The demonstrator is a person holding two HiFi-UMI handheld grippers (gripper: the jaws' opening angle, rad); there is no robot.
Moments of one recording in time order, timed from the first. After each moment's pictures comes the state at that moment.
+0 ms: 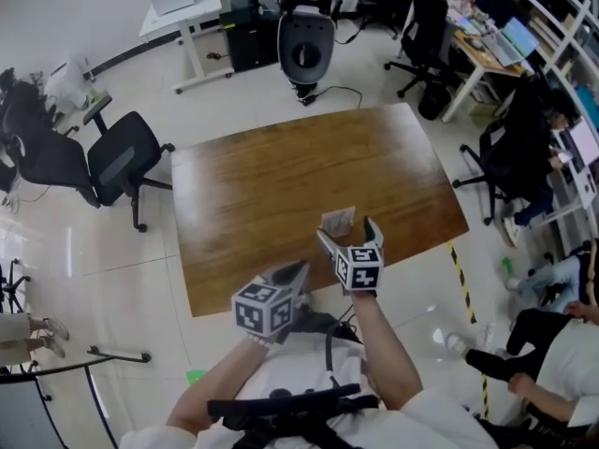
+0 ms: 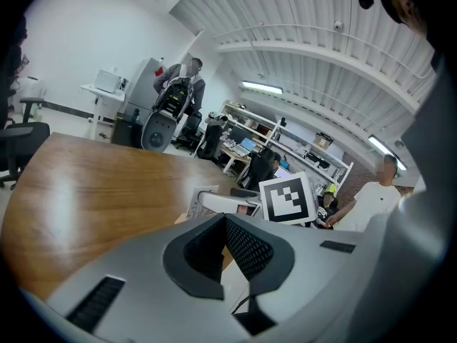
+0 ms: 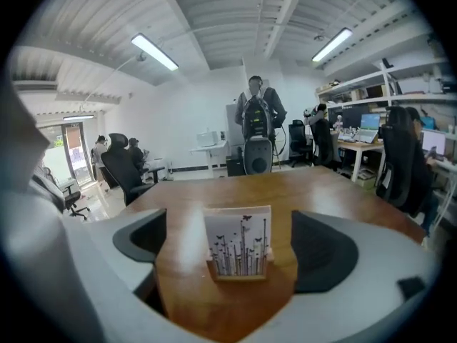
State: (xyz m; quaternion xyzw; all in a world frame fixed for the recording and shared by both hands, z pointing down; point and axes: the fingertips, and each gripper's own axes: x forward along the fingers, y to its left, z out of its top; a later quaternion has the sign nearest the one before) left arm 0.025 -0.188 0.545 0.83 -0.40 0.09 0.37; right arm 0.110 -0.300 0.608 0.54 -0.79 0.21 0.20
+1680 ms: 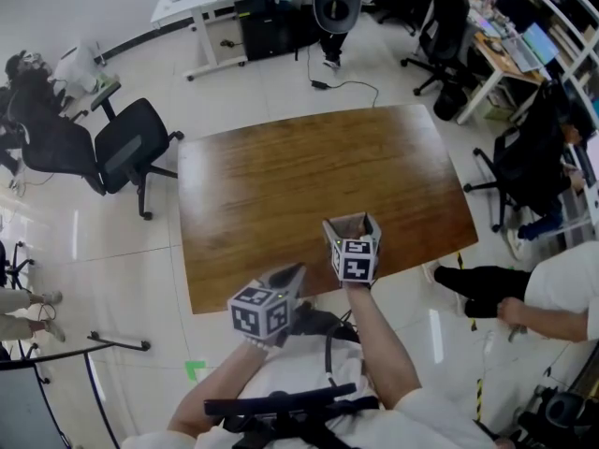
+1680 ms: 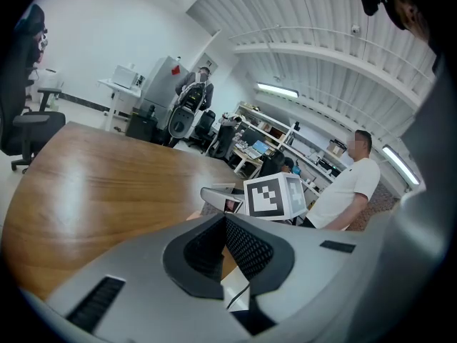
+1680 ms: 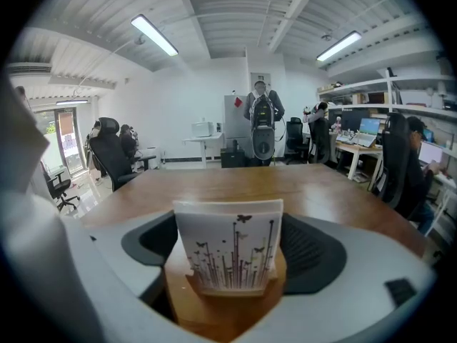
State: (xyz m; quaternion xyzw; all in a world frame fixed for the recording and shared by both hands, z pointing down) left arm 0.007 -0.197 0.563 0.80 -0.44 0.08 0.40; right arm 0.101 -0.337 0.649 0.55 -0.77 0.20 0.24
